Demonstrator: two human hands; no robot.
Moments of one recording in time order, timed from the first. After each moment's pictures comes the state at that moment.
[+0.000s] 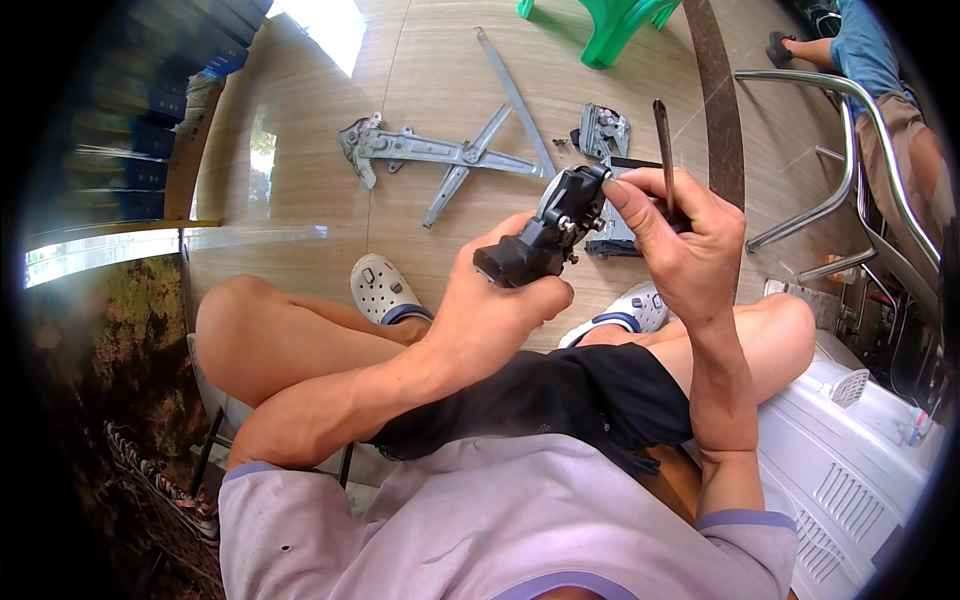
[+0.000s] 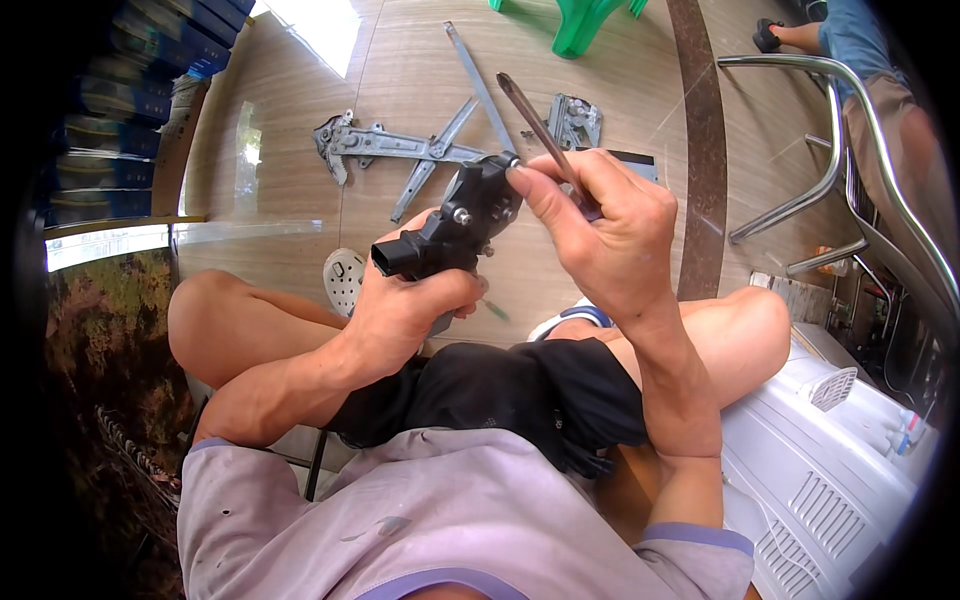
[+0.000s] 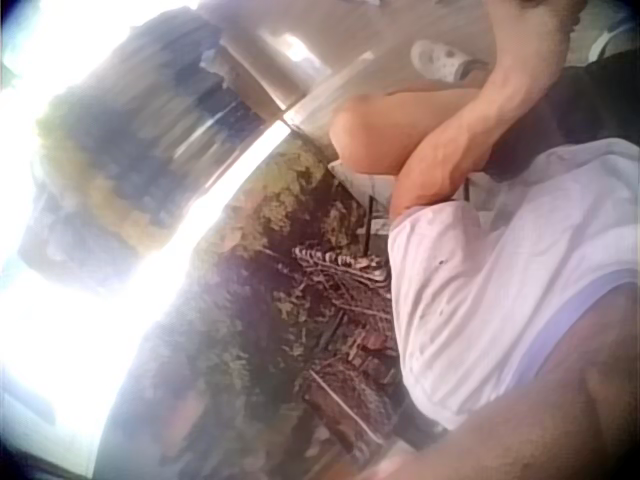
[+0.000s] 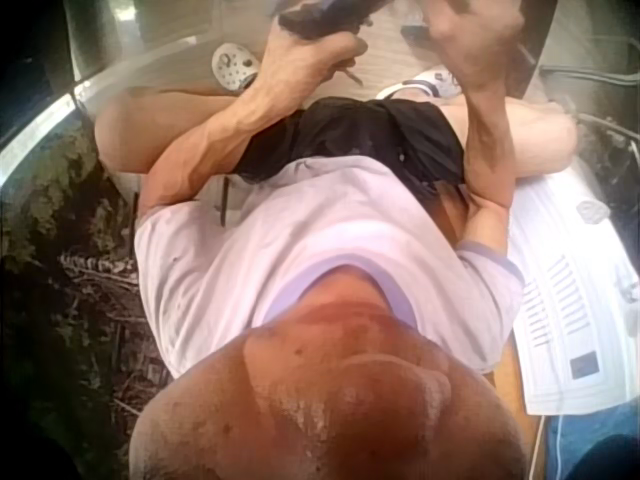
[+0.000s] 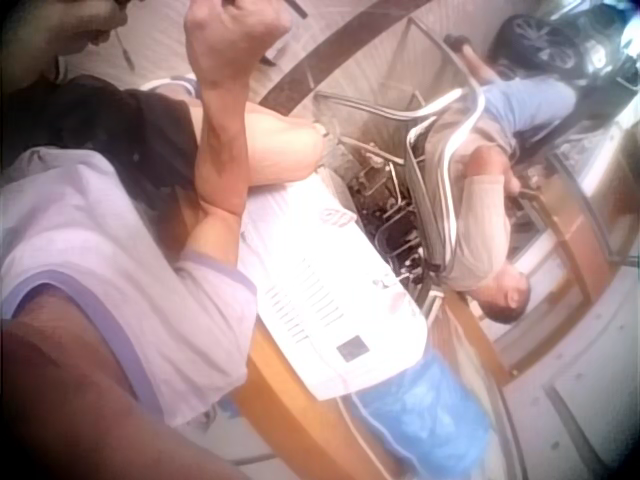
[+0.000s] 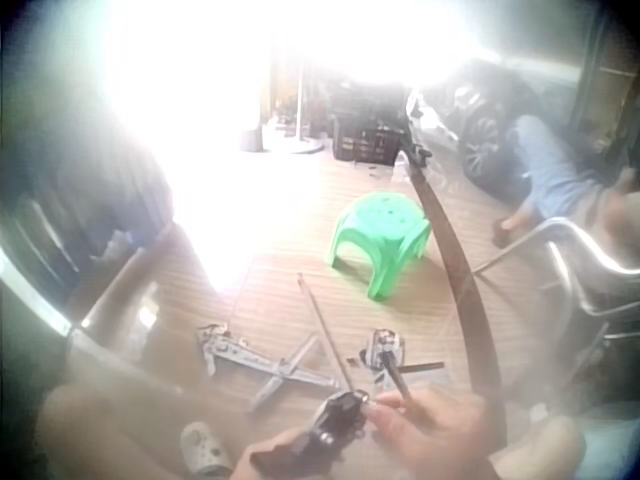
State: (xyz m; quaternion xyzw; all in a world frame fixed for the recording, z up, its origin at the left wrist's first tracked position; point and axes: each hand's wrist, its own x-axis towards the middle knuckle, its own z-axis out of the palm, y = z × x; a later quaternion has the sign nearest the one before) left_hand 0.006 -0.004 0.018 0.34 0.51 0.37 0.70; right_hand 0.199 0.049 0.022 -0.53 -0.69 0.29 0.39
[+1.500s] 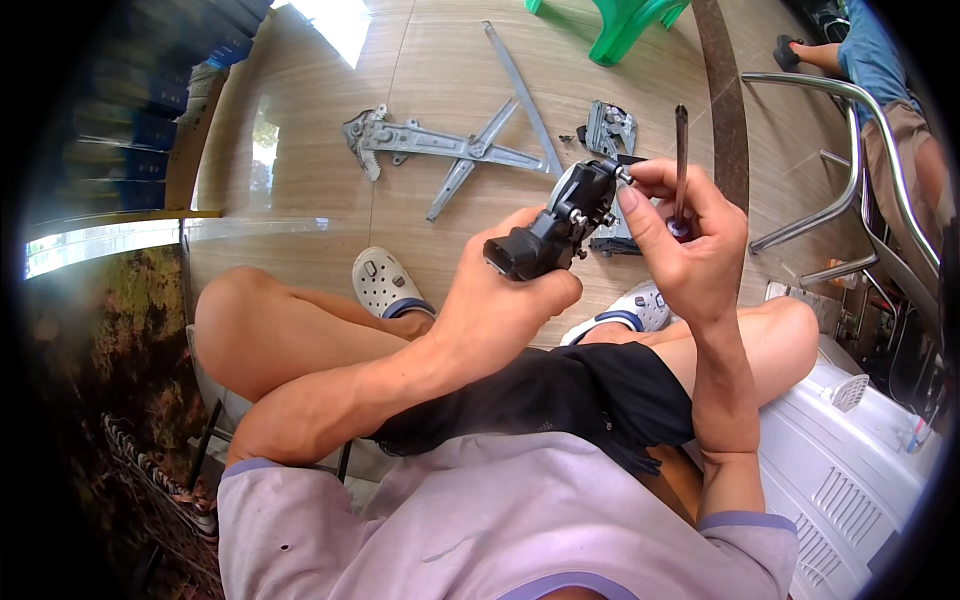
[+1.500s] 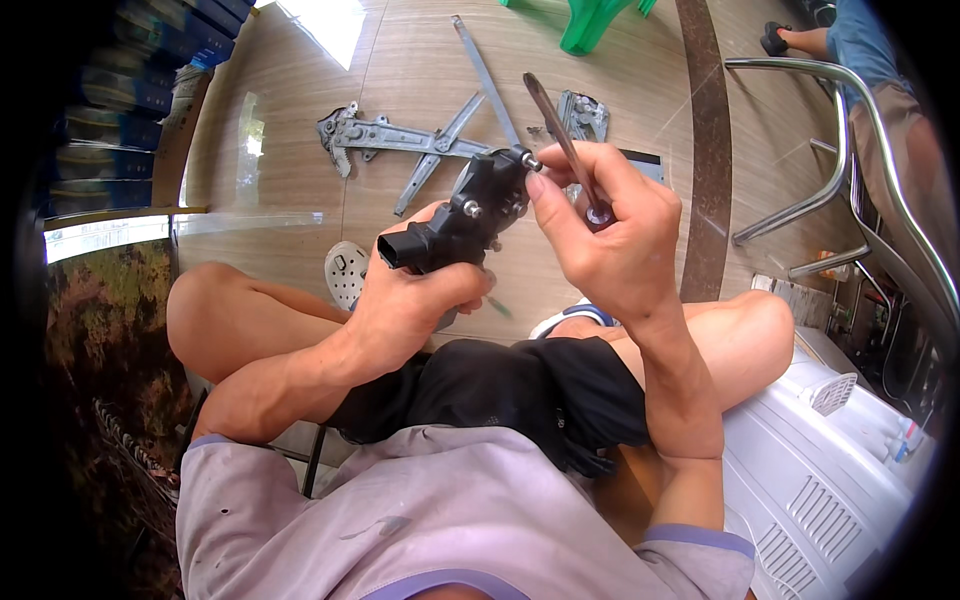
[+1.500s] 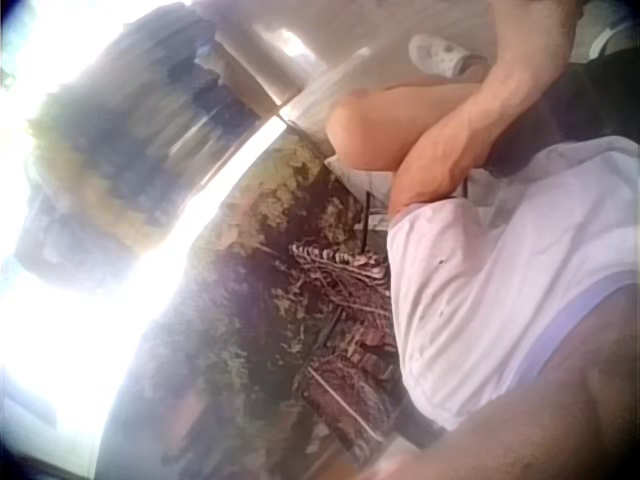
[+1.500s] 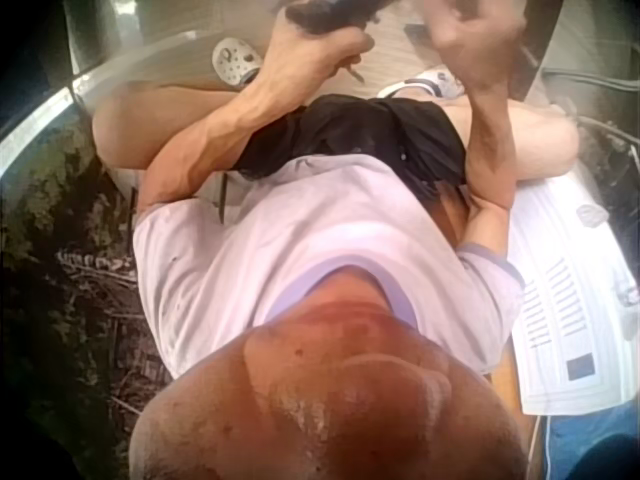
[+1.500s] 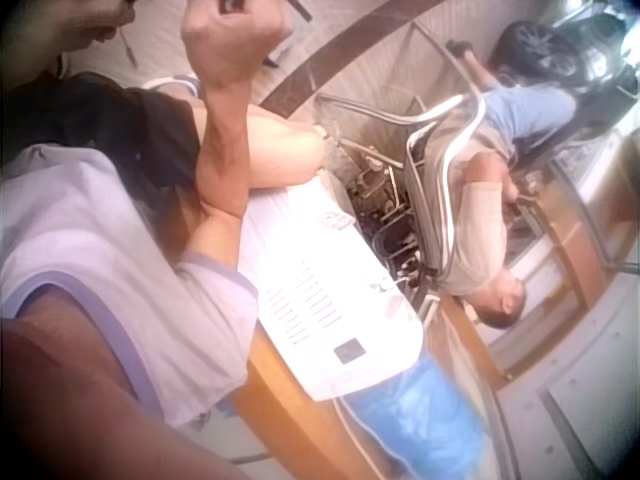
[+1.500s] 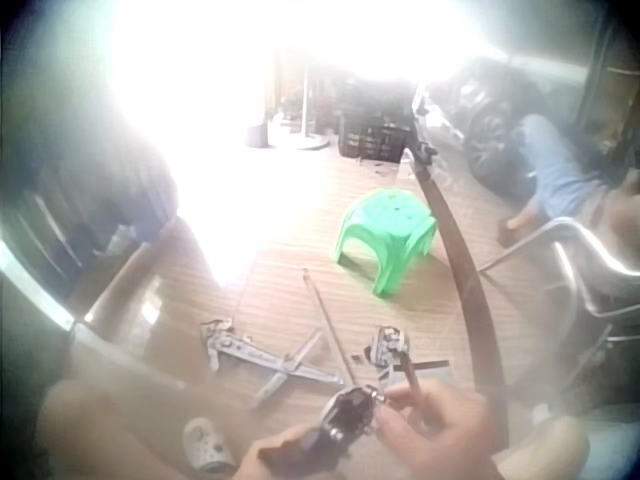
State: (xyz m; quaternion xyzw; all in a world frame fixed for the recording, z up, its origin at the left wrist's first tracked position) left_hand 0.005 -0.004 0.009 0.38 0.52 0.37 0.67; right_hand 0.197 0.048 0.017 -0.52 -0.69 0.29 0.41
